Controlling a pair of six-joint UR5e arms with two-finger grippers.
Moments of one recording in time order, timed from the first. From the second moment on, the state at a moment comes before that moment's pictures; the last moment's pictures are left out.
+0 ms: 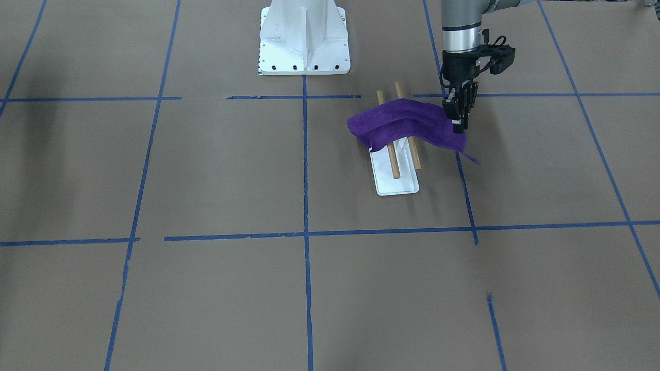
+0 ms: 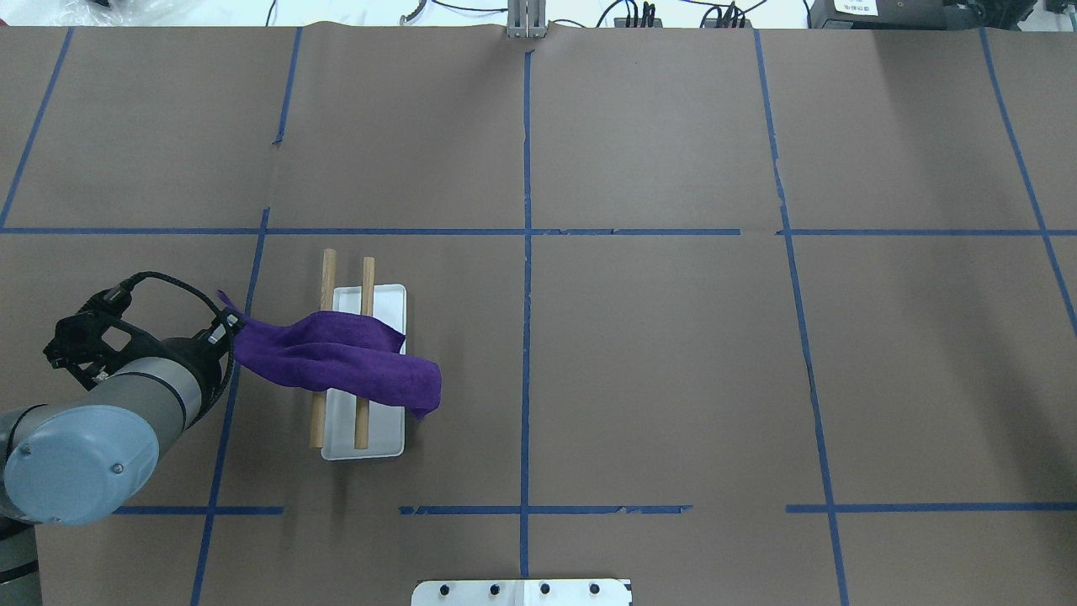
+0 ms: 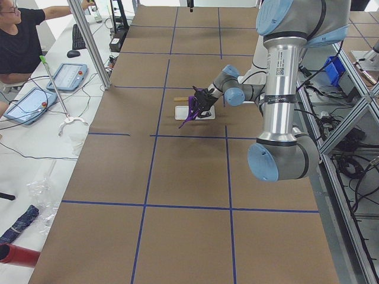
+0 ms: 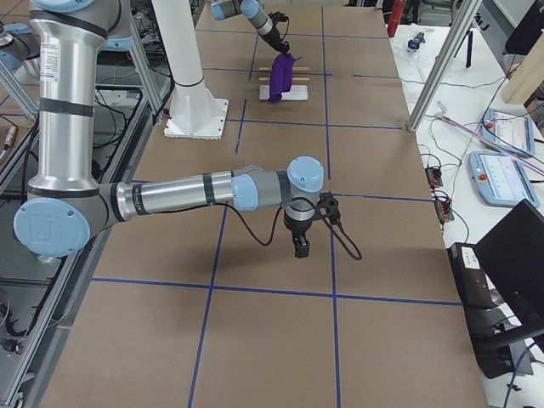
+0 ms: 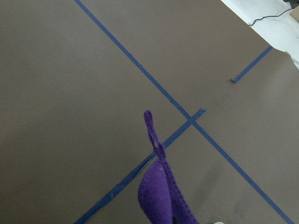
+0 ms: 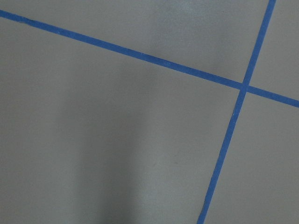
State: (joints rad) left arm -0.33 -1.58 -2.18 -1.67 -1.16 -2.17; right arm 1.38 -1.67 1.84 -1.58 2.32 -0.04
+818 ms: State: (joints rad) left arm -0.48 -1.60 -2.18 -1.70 -1.37 -1.69; right arm 1.41 -1.67 1.84 -1.58 2.32 -0.06
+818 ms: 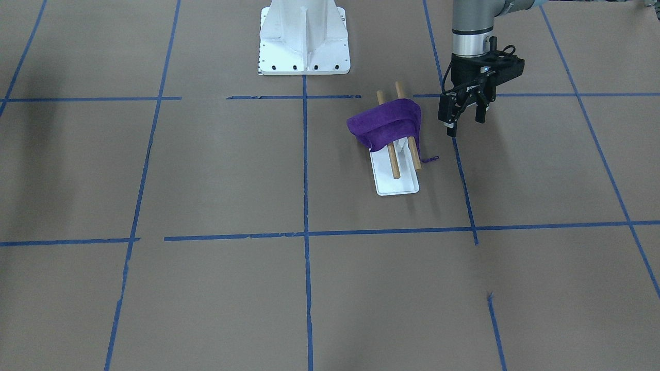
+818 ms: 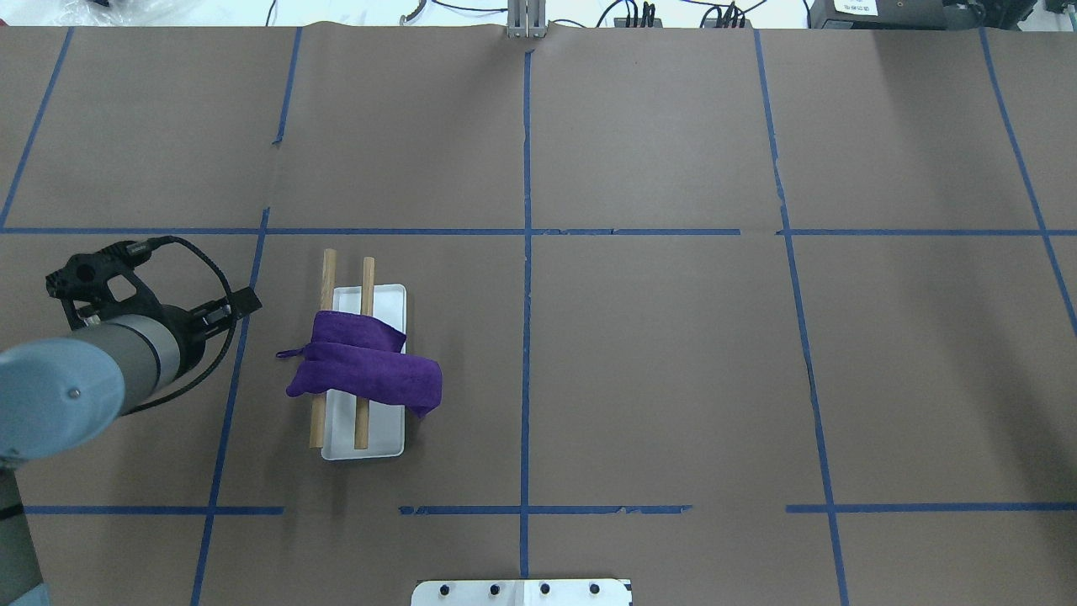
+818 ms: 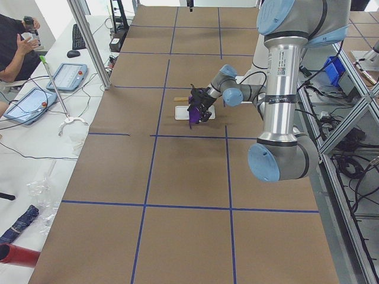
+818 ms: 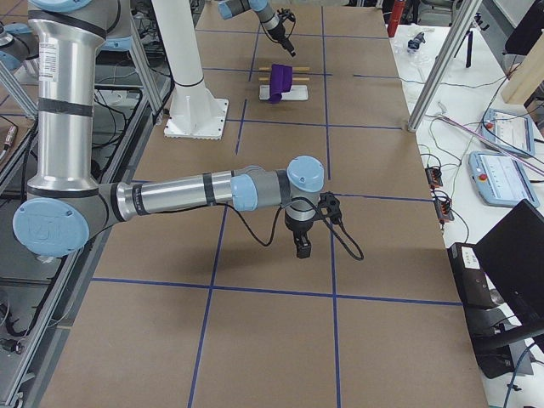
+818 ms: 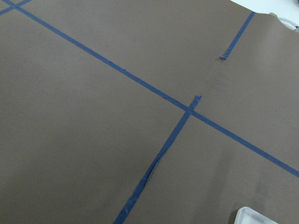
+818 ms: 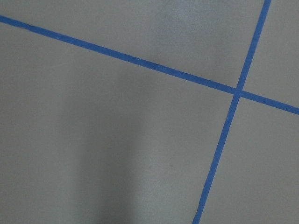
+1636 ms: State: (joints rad) left arm -1.02 -1.63 -2.05 -1.70 -1.93 -0.80; right arm 1.46 -1.68 1.83 -1.55 2.34 -0.05
